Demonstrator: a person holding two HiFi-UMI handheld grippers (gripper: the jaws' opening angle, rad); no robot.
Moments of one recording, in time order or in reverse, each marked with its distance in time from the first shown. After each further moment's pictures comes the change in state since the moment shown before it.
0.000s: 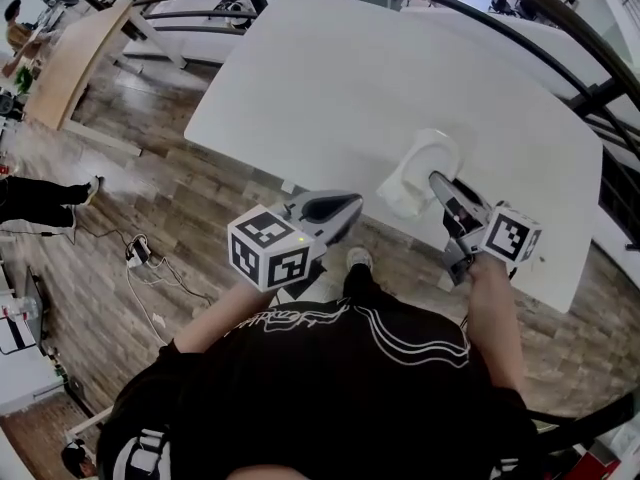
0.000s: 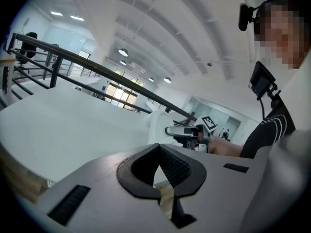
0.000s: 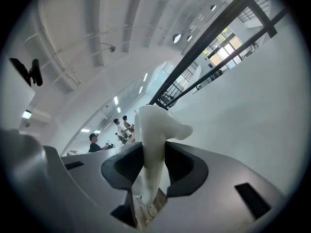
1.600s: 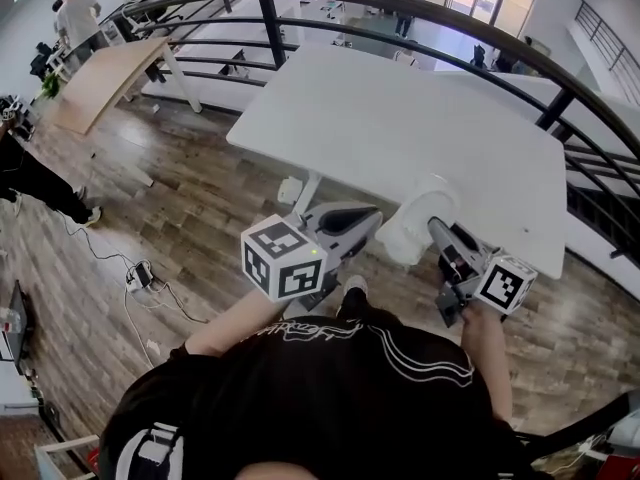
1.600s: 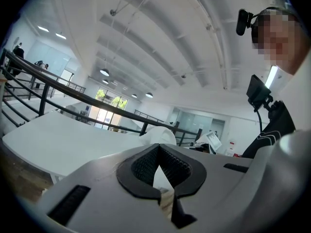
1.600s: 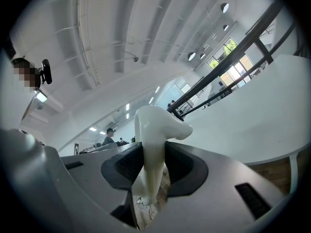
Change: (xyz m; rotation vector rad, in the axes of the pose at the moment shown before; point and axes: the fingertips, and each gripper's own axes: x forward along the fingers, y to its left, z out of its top) left arm -0.147 -0.147 -0.002 0.167 -0.186 -0.131; right arm -0.113 0.187 -0.101 -0.138 -0.158 0.034
